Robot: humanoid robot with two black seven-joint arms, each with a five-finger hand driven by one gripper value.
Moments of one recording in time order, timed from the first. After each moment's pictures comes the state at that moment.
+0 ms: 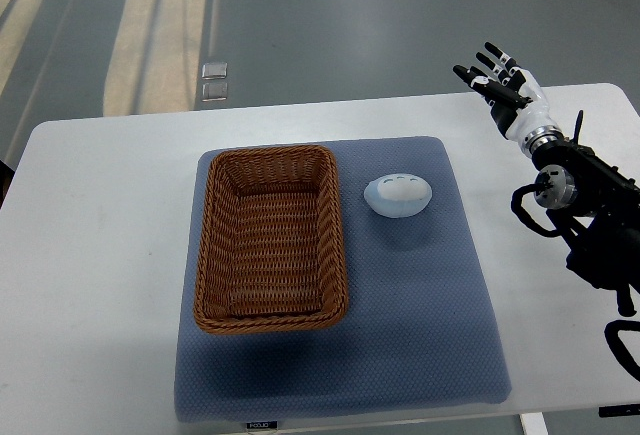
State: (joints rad) left arm 0.00 0.00 -0.16 -0.14 0.06 -0.05 -0.04; right arm 0.75 -0.15 0.99 0.53 -0.41 0.07 0.28
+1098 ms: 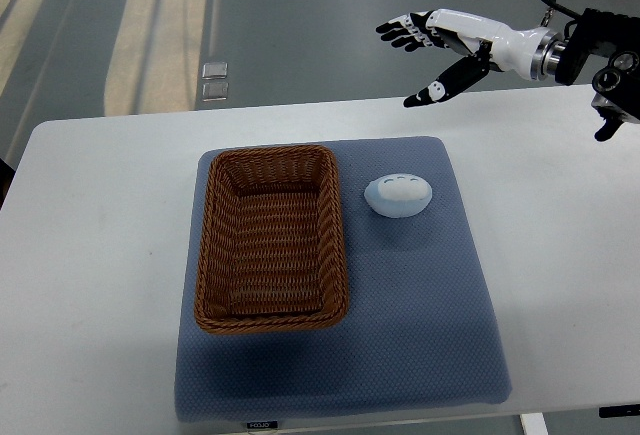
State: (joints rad) left arm 0.00 0.00 -0.16 -0.14 0.06 -0.05 -0.04; right arm 1.08 -0.55 0.47 1.01 -1.12 0.39 0.27
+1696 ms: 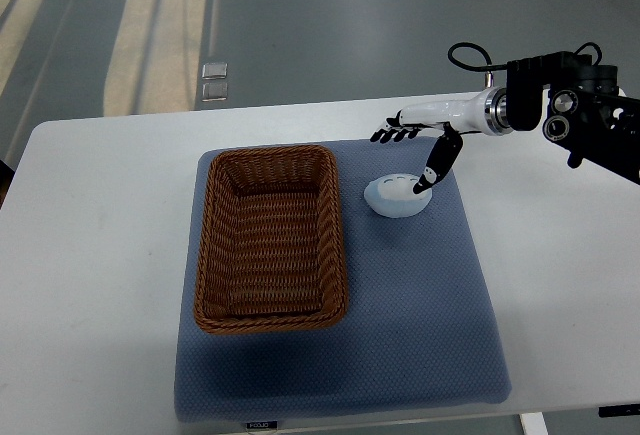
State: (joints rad) left arm 0.00 0.00 -0.16 -0.14 0.06 -0.05 -0.04; right arm 1.08 -0.49 0.33 1.13 -1.25 0.48 -0.12
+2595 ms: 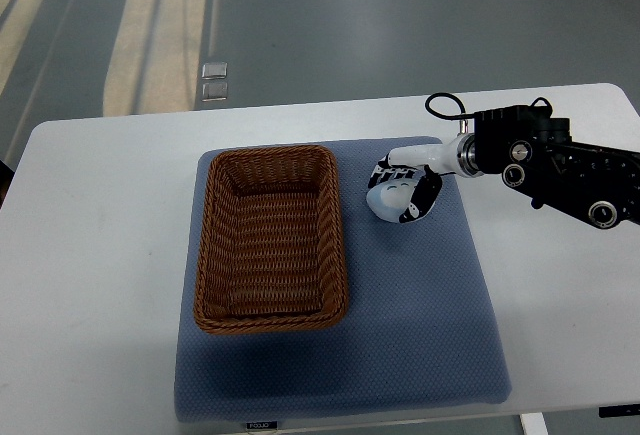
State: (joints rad) left arm 0.00 0.00 -0.16 -0.14 0.06 -0.05 -0.04; right arm 1.00 -0.38 0.32 1.05 -1.32 0.42 -0.17
